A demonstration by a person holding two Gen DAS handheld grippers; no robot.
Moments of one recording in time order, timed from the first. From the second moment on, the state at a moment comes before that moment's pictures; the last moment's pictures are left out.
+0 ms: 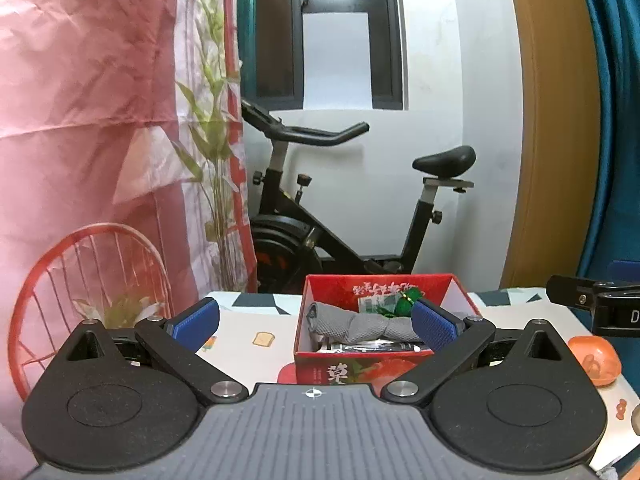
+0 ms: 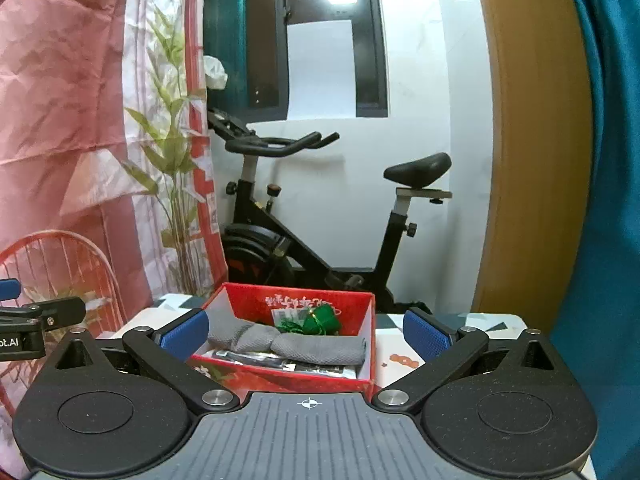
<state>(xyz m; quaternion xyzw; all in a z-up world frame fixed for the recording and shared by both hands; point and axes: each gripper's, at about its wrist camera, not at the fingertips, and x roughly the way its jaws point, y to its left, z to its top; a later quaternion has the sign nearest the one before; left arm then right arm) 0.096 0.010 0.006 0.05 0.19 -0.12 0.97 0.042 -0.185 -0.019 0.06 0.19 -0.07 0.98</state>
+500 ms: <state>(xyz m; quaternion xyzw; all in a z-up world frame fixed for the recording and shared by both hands) 0.083 0.014 0.016 0.05 0.18 -0.11 0.98 0.013 -0.183 -0.005 0.06 0.17 -0.08 0.98</state>
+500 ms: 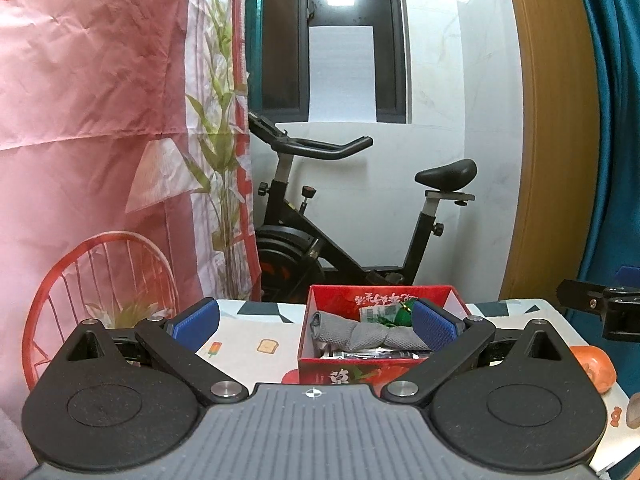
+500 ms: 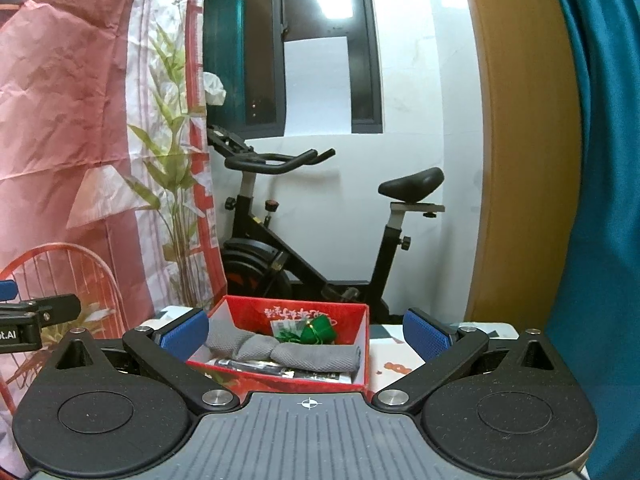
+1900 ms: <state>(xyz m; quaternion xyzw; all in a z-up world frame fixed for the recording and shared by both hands) 0.074 0.016 0.022 0.05 0.17 -0.11 0.98 0.004 -0.187 0.001 0.06 0.16 -0.08 0.98</state>
